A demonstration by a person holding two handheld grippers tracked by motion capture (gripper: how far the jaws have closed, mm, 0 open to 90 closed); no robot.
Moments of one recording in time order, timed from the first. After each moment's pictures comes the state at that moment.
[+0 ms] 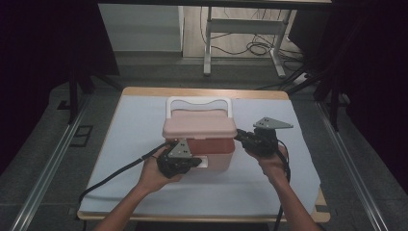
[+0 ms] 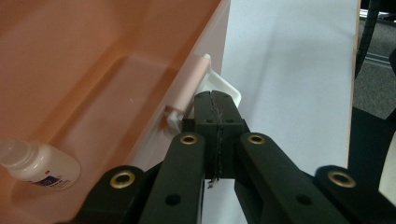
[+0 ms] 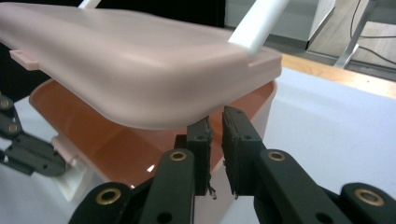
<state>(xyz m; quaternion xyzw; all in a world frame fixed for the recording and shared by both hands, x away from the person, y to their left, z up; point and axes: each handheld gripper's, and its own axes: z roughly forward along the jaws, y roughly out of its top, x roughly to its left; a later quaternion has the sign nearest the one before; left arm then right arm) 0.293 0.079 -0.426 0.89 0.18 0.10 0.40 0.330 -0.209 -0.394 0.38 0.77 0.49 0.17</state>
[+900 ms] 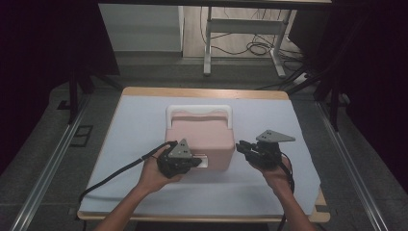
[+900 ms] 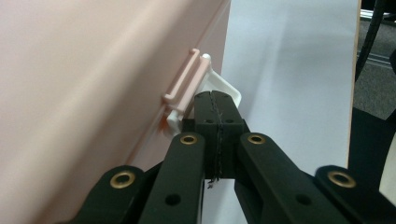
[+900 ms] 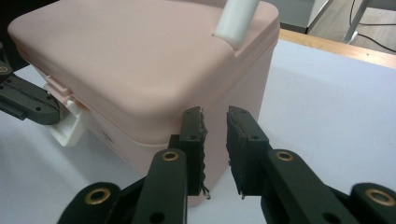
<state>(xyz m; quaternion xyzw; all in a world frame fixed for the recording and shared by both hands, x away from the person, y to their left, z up) 0.293 0.079 -0.426 0.89 0.18 0.10 0.40 0.309 -0.222 -0.418 0.38 0.78 0.47 0.17</state>
